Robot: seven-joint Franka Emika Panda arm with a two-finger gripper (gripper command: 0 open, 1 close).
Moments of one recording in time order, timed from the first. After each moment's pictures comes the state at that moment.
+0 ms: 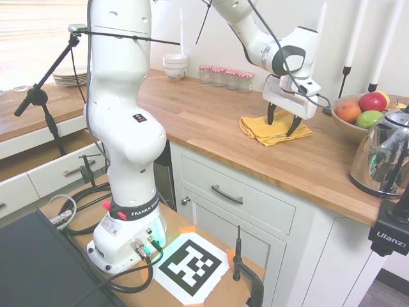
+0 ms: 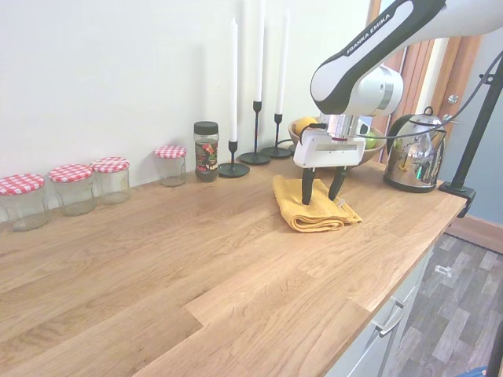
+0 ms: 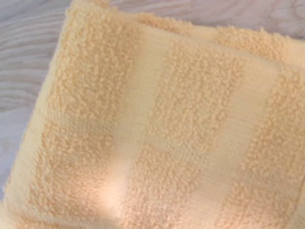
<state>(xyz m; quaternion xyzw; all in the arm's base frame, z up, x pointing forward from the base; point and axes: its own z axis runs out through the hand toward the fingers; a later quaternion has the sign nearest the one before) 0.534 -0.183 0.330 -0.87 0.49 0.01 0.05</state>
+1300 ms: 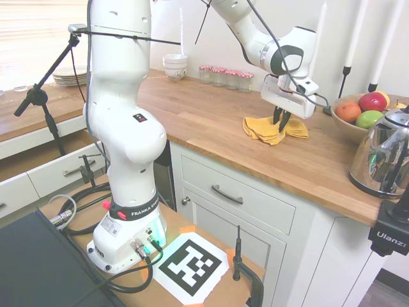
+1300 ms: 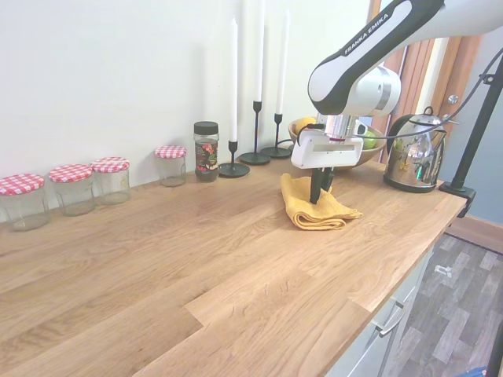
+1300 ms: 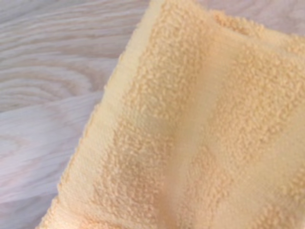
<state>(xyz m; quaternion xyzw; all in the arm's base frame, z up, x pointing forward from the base) 0.537 -0.175 0.329 -0.87 0.49 0.01 0.05</state>
